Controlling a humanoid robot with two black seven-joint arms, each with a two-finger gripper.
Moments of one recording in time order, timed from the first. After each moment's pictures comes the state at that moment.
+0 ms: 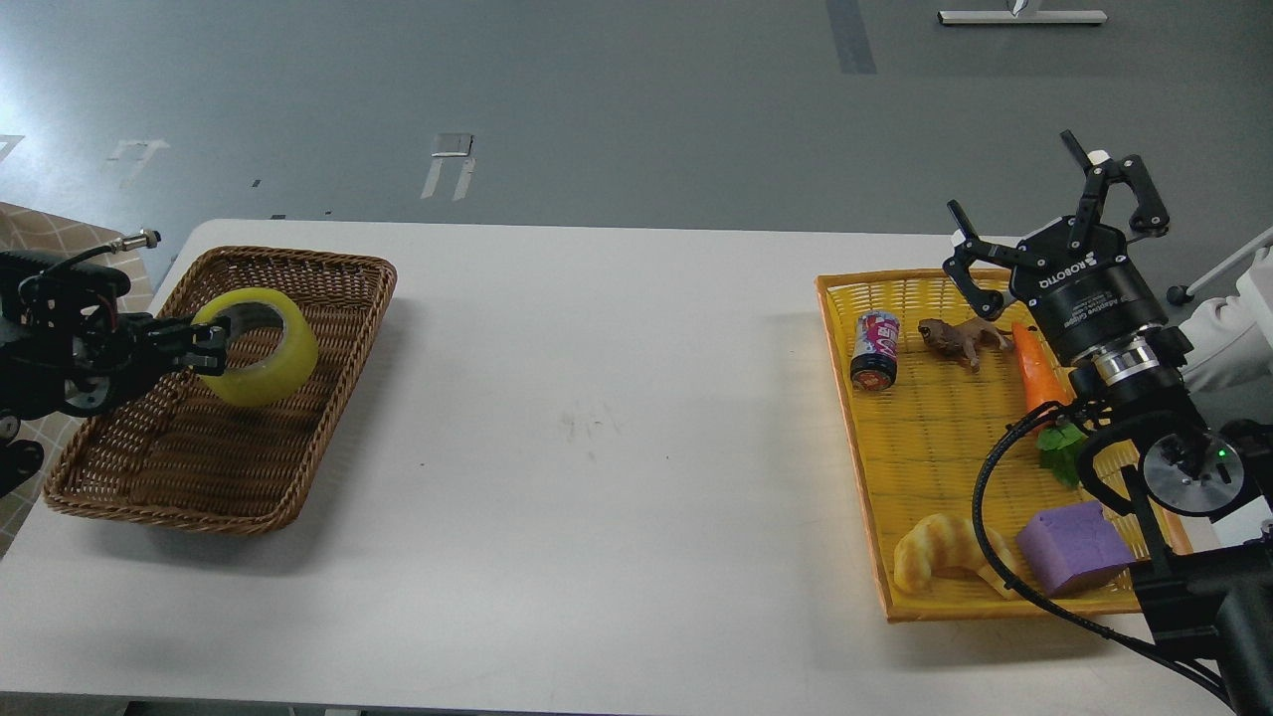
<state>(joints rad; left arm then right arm) -0.56 0.93 -0.55 -1.01 1.81 -0.16 -0.12 0.36 -0.14 1.51 1.11 -0.28 0.49 -0.11</state>
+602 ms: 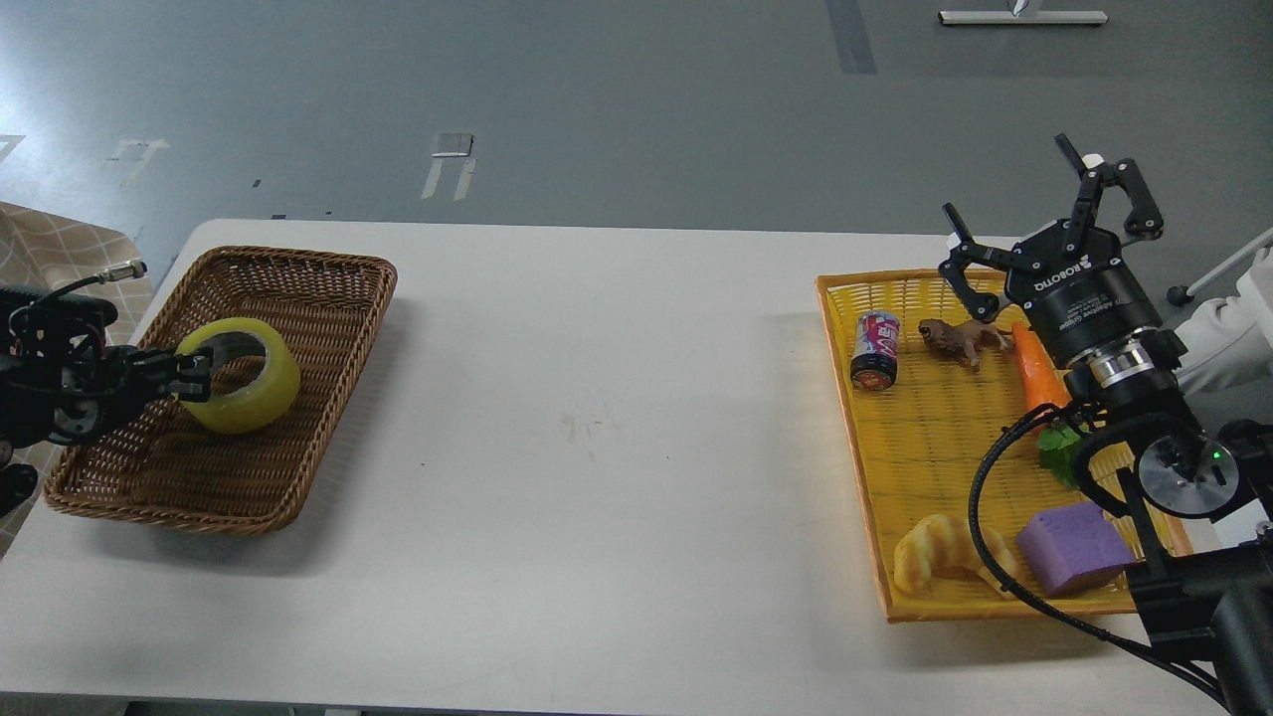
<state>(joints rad) -0.54 0.90 -0.55 -0.94 1.81 -0.15 -0.15 0.36 -0.14 1.51 1.11 -0.28 0.49 -0.11</state>
